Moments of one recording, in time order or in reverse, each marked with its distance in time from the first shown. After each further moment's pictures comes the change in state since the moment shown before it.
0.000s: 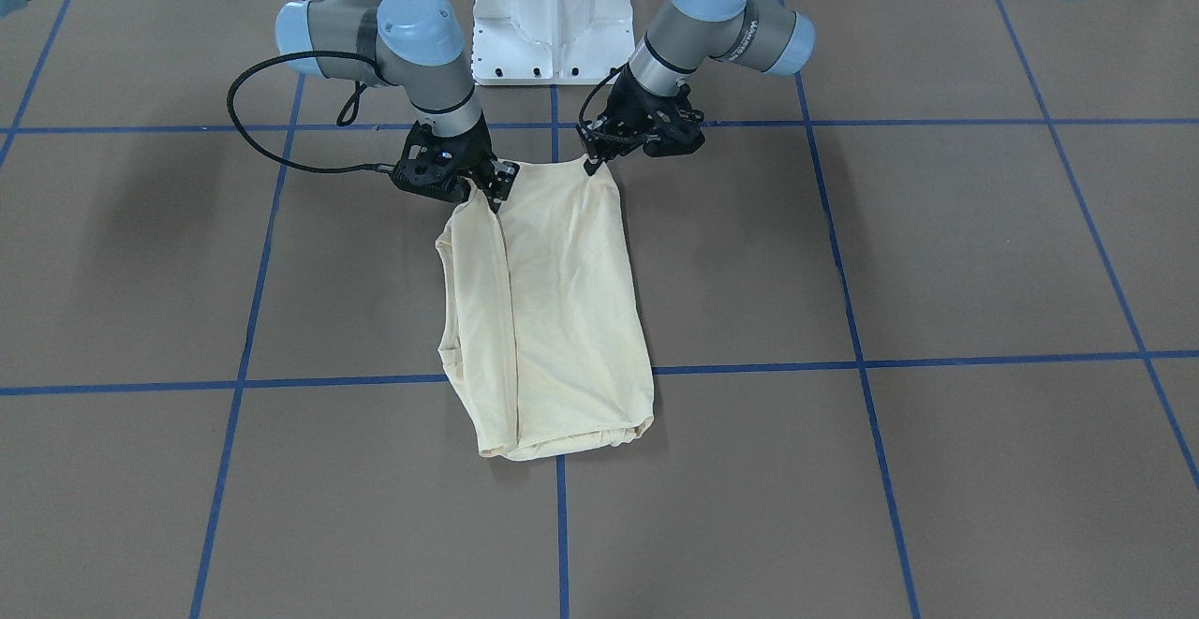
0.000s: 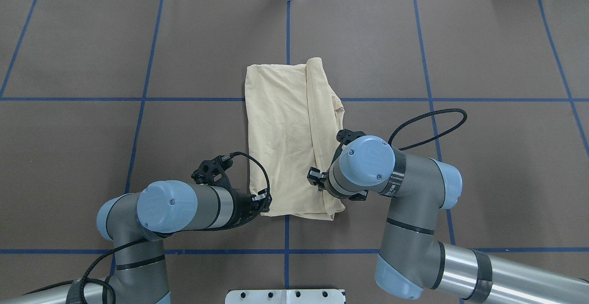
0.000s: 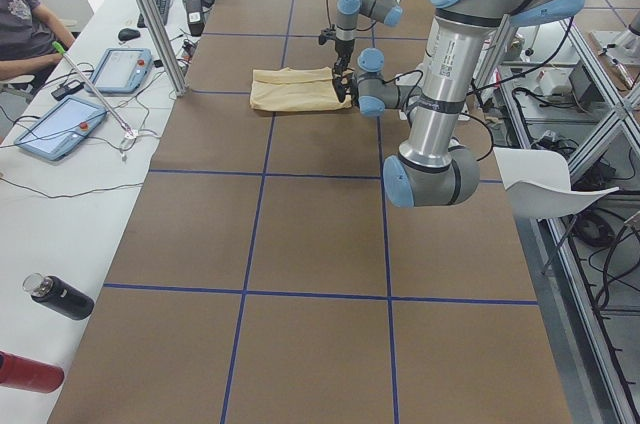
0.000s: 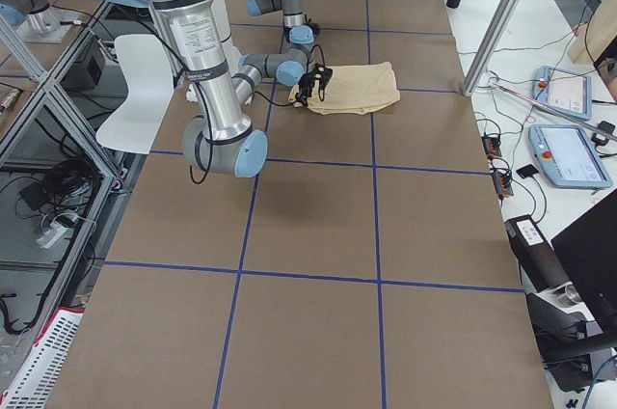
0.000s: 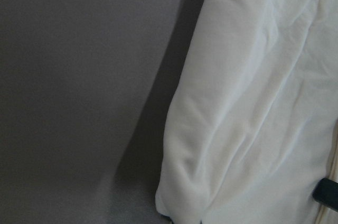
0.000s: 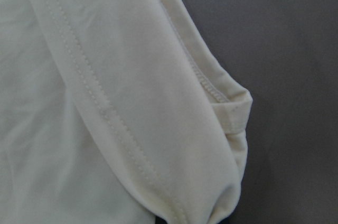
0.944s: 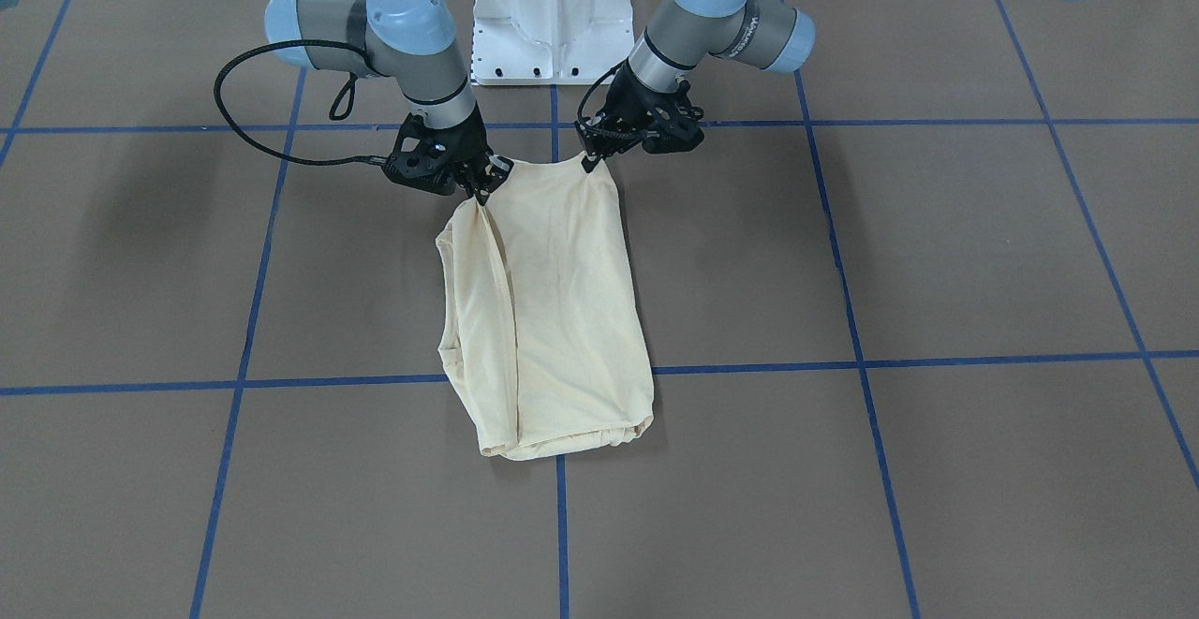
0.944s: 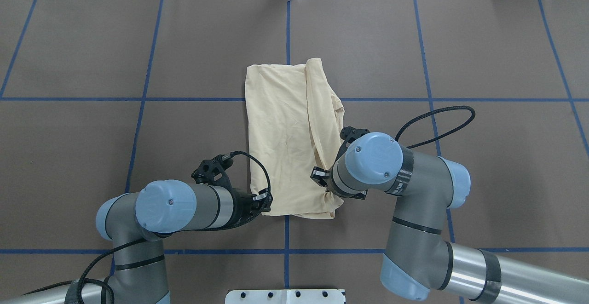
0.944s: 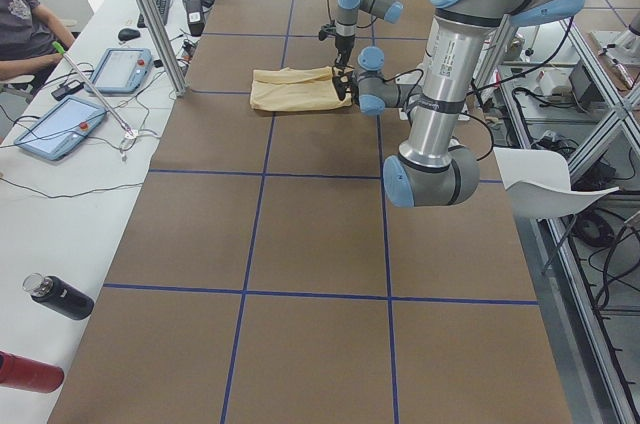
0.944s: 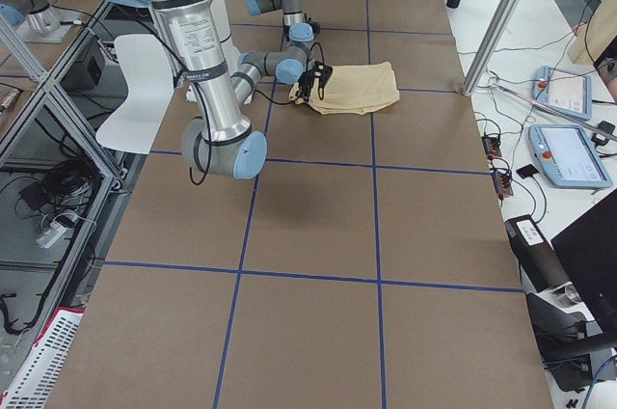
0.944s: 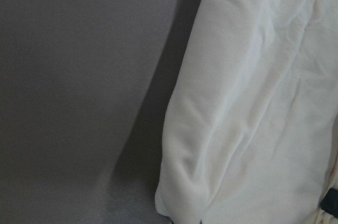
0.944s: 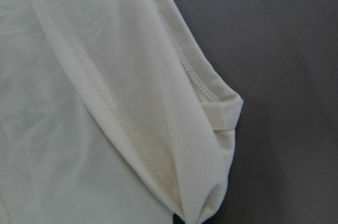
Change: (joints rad) left arm 0.000 0.001 -0.022 0.007 0.000 0.001; right arm 0.009 -0.030 0.067 -0.012 0.015 0.010
